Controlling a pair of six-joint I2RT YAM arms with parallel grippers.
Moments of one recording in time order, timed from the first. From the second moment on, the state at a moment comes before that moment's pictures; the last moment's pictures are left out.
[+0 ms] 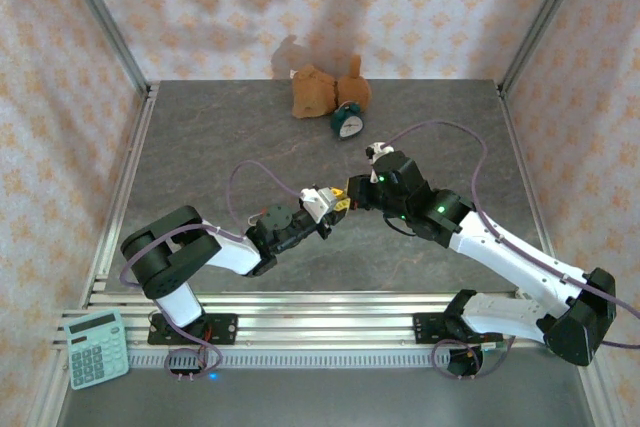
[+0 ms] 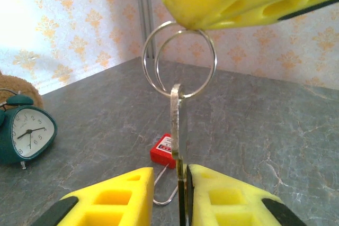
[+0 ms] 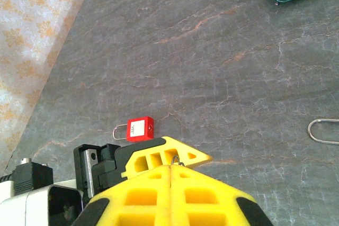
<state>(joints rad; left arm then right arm) -0.83 1.67 0.47 1.19 0.03 0.06 0.80 1.11 0.98 -0.48 0.06 0.64</state>
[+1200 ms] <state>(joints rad) -0.76 1.41 0.71 0.42 0.41 -0.09 0.72 0.90 0.78 -0.36 -0.02 0.40</state>
